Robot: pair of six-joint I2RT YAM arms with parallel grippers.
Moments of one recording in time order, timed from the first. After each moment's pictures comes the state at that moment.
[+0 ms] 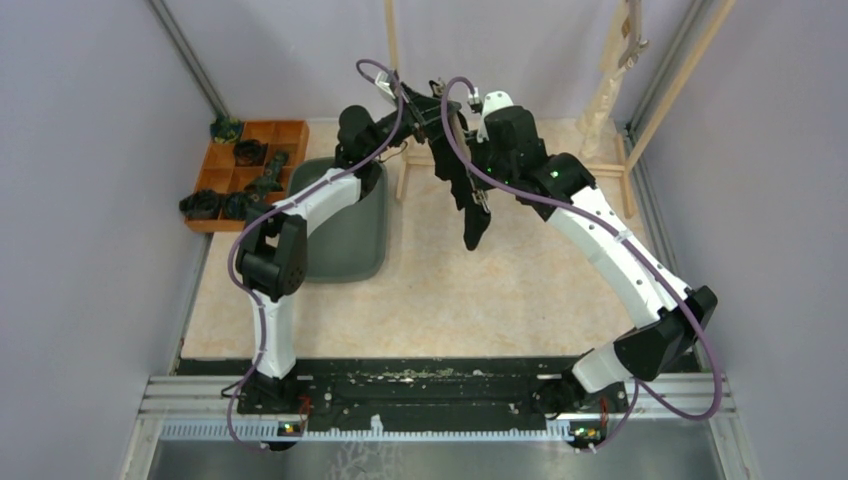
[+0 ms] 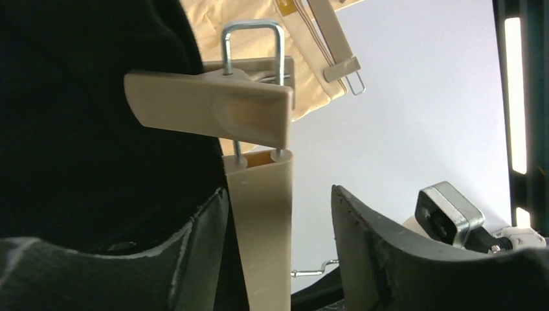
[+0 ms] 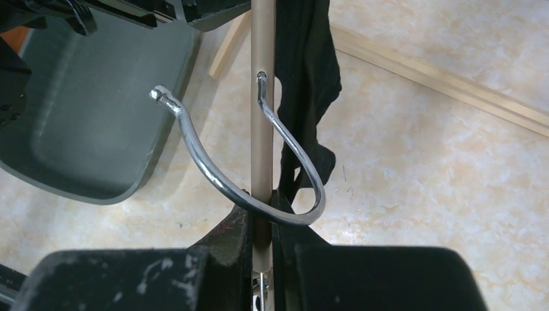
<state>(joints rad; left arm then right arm) -0.46 2.07 1.62 0.83 0.62 -1.50 0.62 1.46 1.65 -0.75 0.19 0.18</state>
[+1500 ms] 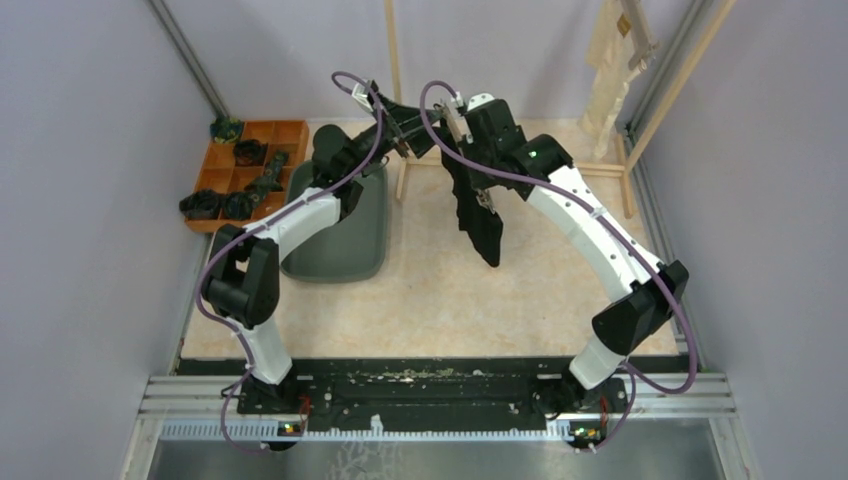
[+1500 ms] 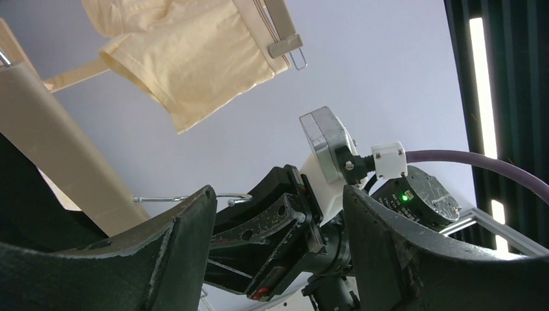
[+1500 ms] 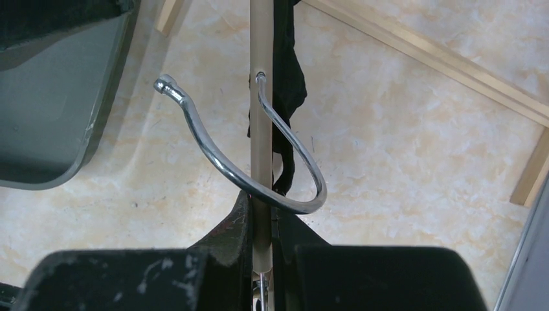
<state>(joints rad) -0.44 1.81 1.33 0.94 0.60 -1.56 0.62 1.62 1.81 -0.95 0.27 0.12</state>
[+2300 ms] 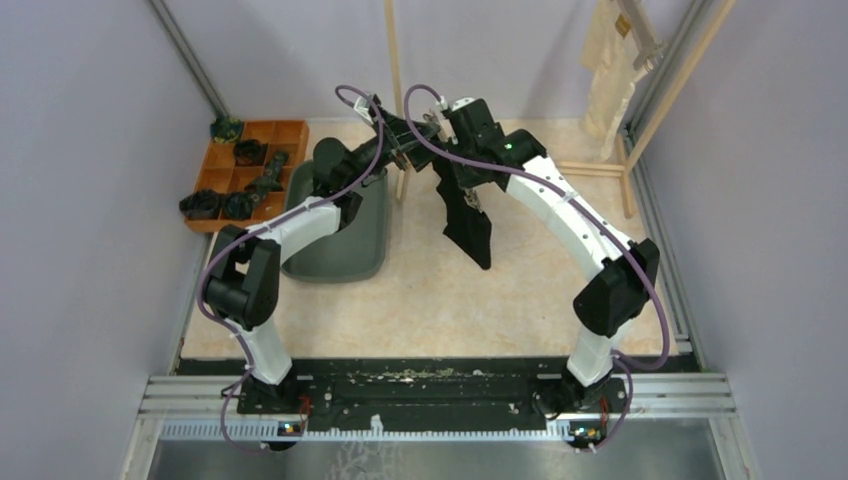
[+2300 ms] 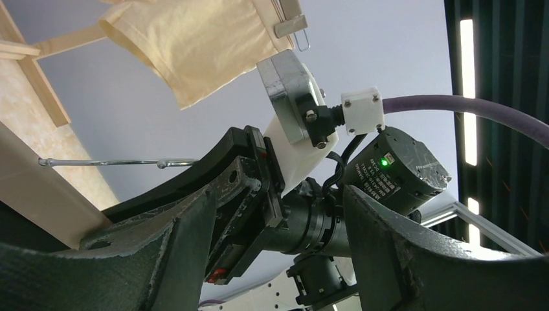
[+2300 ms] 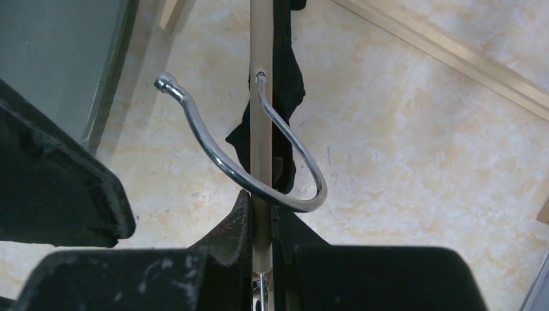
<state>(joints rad) -0.44 1.80 1.23 1.03 0.63 -1.63 0.62 1.75 1.85 -0.92 0.24 0.13</state>
